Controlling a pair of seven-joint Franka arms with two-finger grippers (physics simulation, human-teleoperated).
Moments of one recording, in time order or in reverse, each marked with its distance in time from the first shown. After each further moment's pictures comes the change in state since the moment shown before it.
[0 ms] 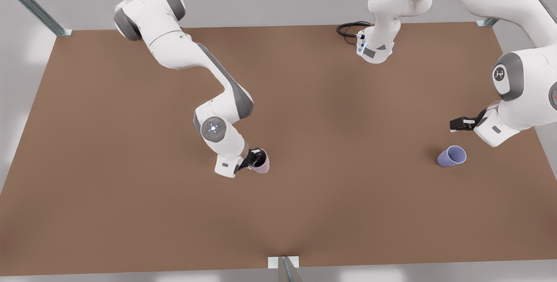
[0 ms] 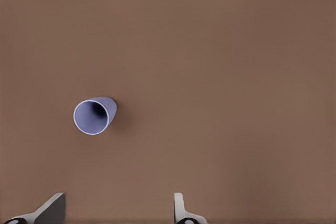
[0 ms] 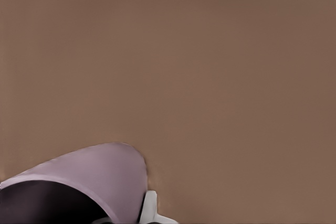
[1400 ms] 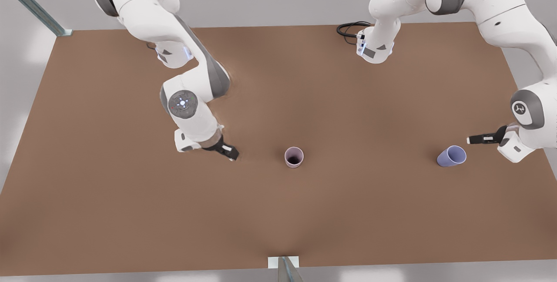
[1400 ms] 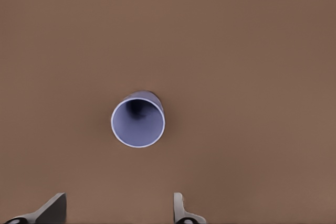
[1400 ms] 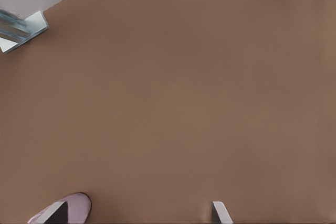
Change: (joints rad) left arm 0.223 0.194 0.033 -0.087 -0.065 0.202 0.141; right arm -0.169 -0.403 -0.005 -0.284 -0.099 -0.168 0.833
